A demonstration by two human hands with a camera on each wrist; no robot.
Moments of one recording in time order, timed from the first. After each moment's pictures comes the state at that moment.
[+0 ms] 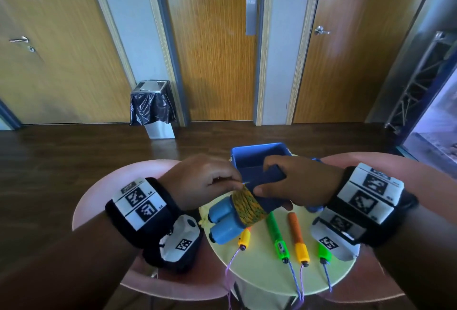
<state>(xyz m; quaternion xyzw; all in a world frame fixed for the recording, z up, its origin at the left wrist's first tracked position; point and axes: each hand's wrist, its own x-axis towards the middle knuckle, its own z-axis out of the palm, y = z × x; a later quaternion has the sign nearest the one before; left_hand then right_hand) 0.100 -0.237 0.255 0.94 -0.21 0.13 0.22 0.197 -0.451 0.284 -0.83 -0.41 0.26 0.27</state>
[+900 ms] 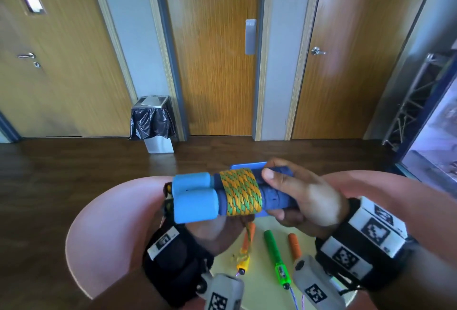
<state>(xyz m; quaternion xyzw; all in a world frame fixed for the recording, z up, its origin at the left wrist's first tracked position) 0.110 -0.287 0.210 0.54 -0.02 0.06 0.84 0.183 -0.450 0.287 -0.55 -0.30 0.37 0.69</state>
